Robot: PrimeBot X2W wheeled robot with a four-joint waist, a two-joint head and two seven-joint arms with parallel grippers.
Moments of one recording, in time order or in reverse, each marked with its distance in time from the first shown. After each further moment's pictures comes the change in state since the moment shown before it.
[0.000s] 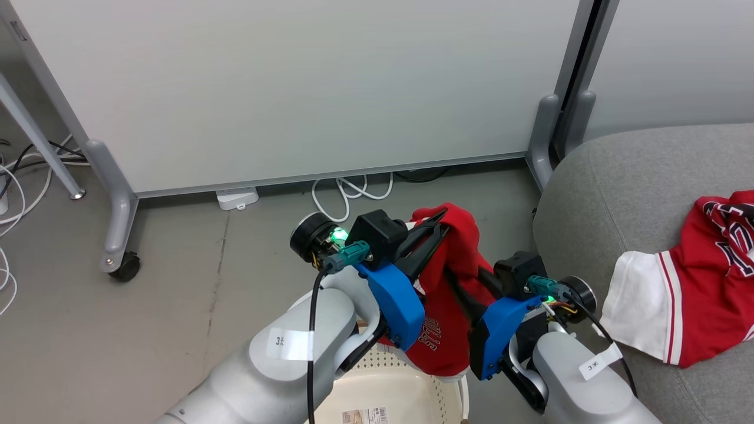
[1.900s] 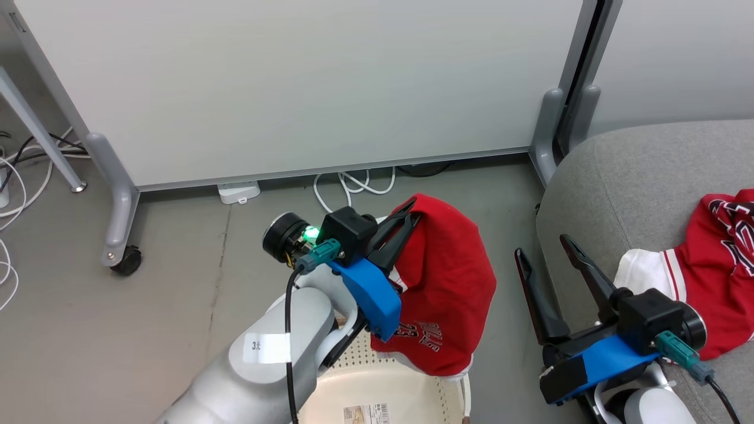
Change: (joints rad) left arm 0.062 0.016 0.145 -0.006 0.101 0.000 -0.004; right arm 0.445 -0.016 -0.360 -0.816 -0.168 0.000 0.107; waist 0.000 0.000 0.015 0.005
